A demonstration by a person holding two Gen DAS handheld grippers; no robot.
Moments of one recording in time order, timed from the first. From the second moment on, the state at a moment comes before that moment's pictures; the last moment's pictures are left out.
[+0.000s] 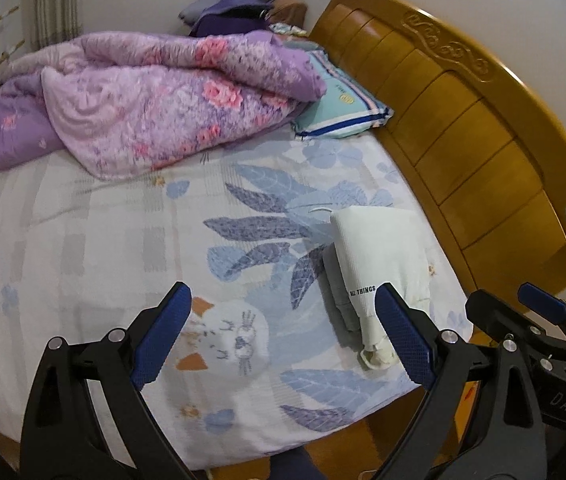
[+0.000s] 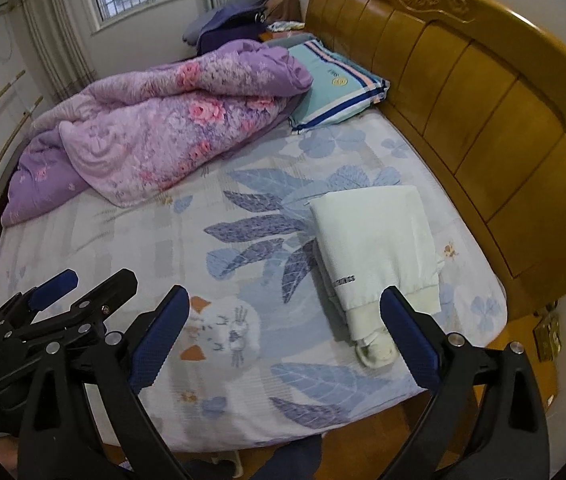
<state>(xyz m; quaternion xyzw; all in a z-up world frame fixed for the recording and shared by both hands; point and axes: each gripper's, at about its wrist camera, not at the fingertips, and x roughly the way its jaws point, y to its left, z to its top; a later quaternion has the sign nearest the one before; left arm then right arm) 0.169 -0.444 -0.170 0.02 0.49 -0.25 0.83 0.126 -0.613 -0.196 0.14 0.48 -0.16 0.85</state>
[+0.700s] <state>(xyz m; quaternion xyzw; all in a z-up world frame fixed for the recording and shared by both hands) 0.124 -0.354 -0.084 0.01 0.45 -0.27 0.85 0.082 -0.528 -0.125 0.15 0.44 -0.17 0.87</state>
